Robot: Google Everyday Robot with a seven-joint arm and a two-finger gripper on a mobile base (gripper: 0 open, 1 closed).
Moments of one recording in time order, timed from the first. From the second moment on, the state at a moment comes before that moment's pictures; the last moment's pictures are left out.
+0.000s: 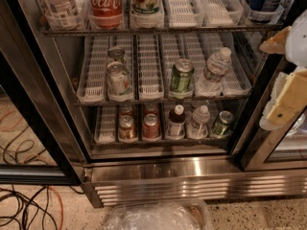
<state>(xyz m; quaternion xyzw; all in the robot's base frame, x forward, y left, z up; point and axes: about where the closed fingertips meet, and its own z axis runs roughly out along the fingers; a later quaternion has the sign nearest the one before) 0.436 -0.211 0.979 -0.60 0.78 0.00 0.20</state>
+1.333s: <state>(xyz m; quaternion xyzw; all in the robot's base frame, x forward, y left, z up) 0.425 -0.172 1.030 -0.53 0.67 0.19 0.49</state>
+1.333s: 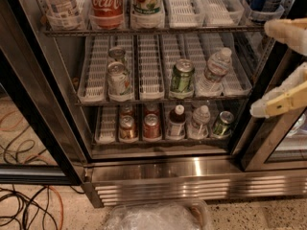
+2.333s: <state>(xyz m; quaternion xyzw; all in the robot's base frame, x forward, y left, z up) 0.429 -0.140 1.061 -0.52 0.61 0.25 0.55</state>
